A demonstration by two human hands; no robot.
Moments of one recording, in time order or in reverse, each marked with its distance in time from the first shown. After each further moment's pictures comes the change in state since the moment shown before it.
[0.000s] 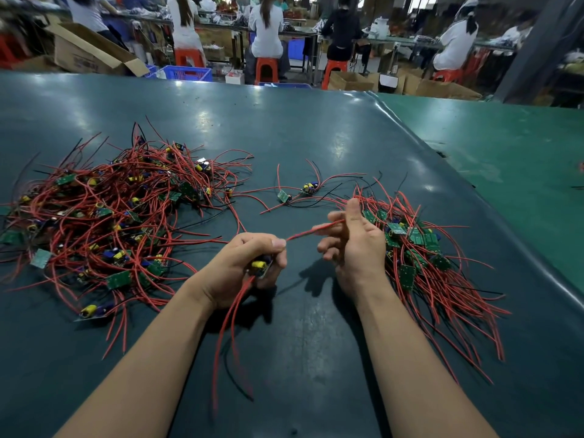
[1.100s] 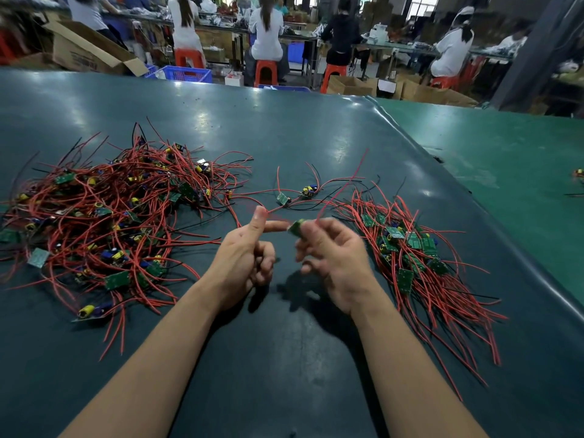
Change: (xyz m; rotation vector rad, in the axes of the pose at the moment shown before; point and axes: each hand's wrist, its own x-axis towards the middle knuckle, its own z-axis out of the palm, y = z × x) left_hand 0.013 -0.004 0.006 -0.096 0.345 -0.071; right_hand -0.020 0.004 0.009 -0.063 -0.247 0.049
